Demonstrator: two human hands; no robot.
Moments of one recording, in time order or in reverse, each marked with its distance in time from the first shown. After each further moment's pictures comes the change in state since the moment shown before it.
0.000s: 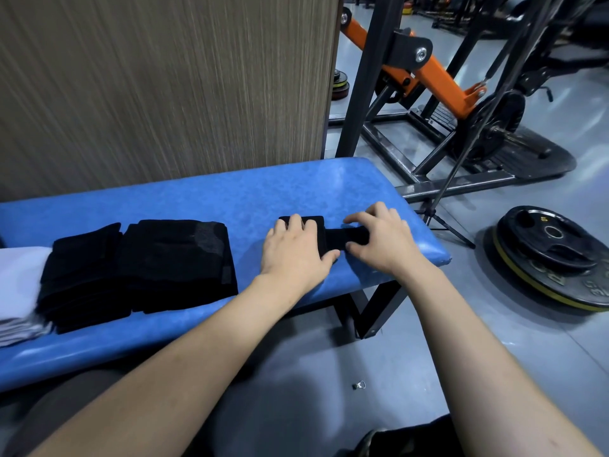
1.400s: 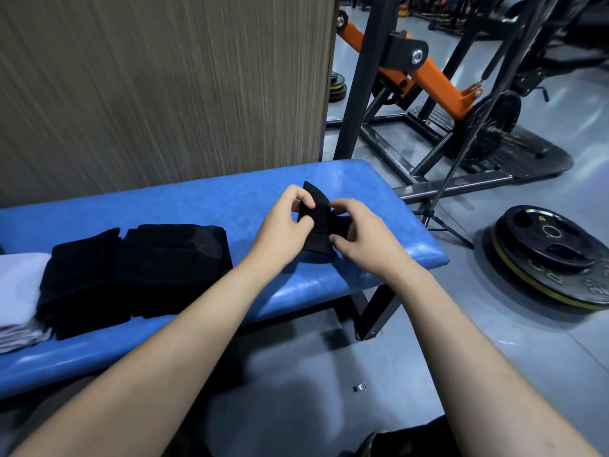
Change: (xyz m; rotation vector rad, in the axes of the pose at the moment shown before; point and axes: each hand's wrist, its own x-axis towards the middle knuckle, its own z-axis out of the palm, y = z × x) left_hand 0.016 -0.019 -0.027 -1.046 0.118 -0.057; right_hand -0.001 -0.020 -0.001 0.419 0.003 -0.122
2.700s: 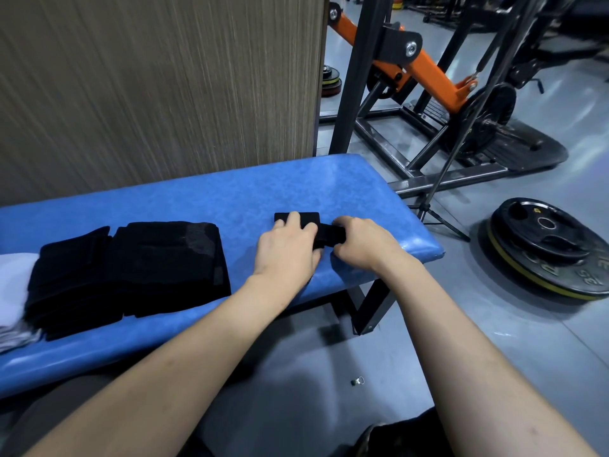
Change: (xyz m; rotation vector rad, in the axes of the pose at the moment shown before) left_hand -0.019 -0.017 0.028 1.101 -0.053 0.228; right_hand 0.003 -0.002 0.000 -0.357 -0.211 0.251
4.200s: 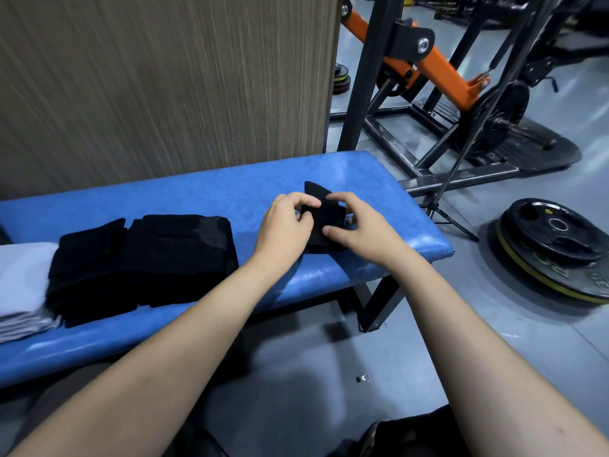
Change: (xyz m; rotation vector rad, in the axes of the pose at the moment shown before) left_hand 0.009 -0.022 -0.020 -0.945 0.053 -0.312; right_hand -0.008 -0.010 -0.002 0.465 0.099 -0.162
